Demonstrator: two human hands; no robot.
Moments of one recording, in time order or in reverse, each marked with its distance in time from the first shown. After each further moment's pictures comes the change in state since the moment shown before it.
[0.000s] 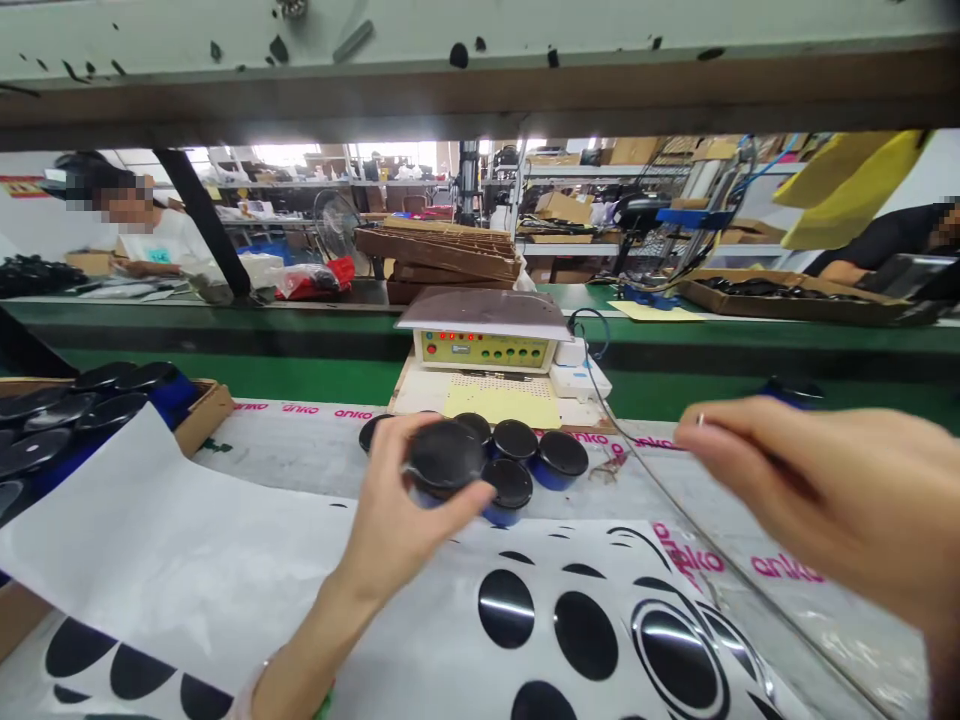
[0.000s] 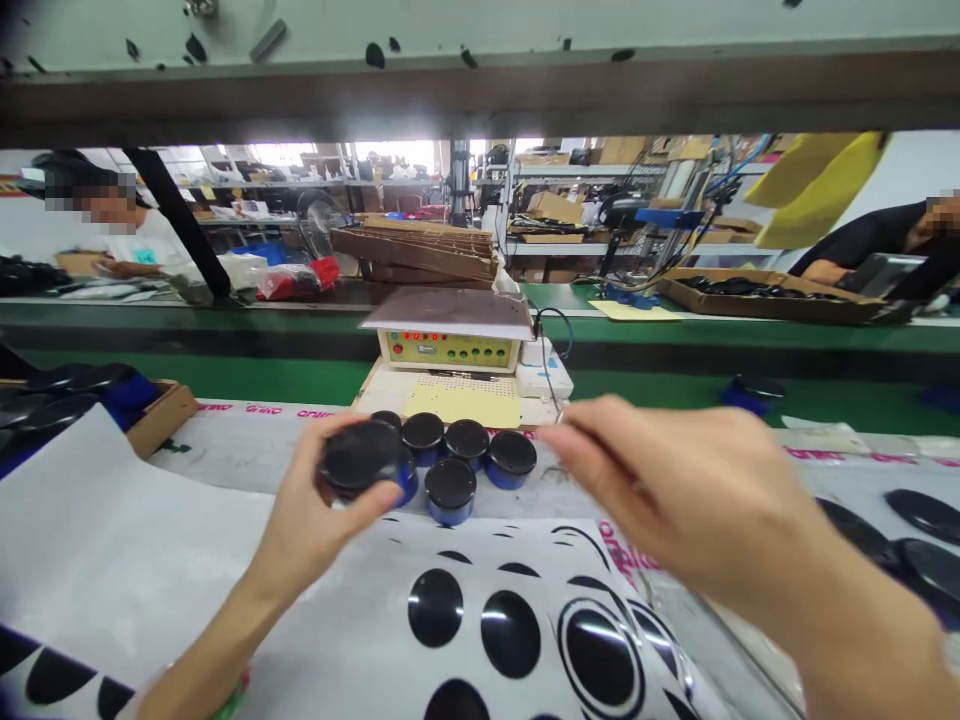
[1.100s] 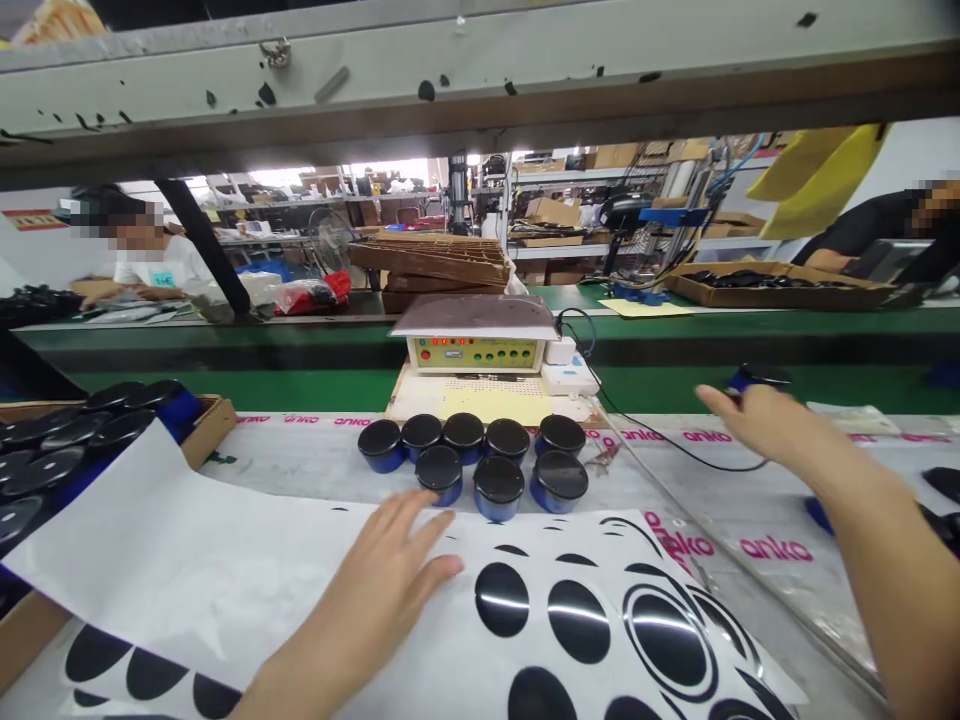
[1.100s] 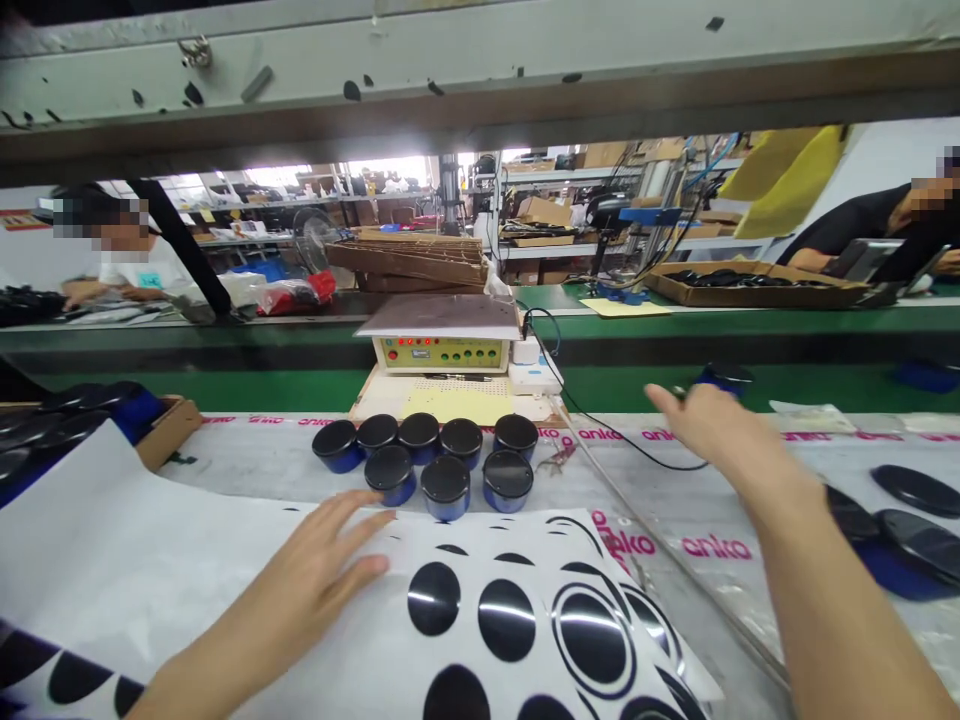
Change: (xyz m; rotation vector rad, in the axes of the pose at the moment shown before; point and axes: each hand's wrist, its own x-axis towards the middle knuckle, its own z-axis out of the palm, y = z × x) left_hand -0.043 -0.034 -0.025 0.748 -0.539 0.204; right_hand -0.053 0.154 0.040 -0.180 -0.046 0.769
